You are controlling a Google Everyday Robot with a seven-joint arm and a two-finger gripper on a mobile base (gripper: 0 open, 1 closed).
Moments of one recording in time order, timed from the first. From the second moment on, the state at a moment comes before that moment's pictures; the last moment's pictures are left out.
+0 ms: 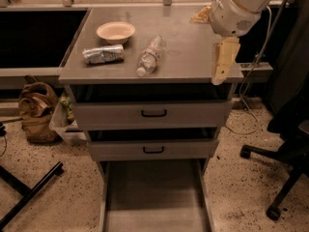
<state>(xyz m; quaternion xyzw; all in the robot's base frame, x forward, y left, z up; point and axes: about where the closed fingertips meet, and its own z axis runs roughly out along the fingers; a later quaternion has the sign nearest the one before) 0.596 -0.137 0.954 -0.77 0.60 -0.01 0.22</state>
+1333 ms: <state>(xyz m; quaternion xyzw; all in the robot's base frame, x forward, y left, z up) 0.710 -0.023 0.897 -0.87 0.46 0.00 0.19</state>
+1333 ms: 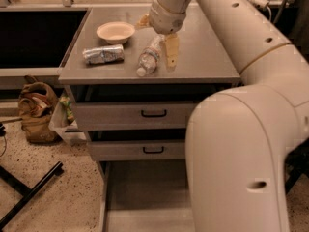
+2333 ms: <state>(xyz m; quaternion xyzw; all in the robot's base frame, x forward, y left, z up) 0.741 0.002 0.882 -0.87 0.45 0.00 0.21</state>
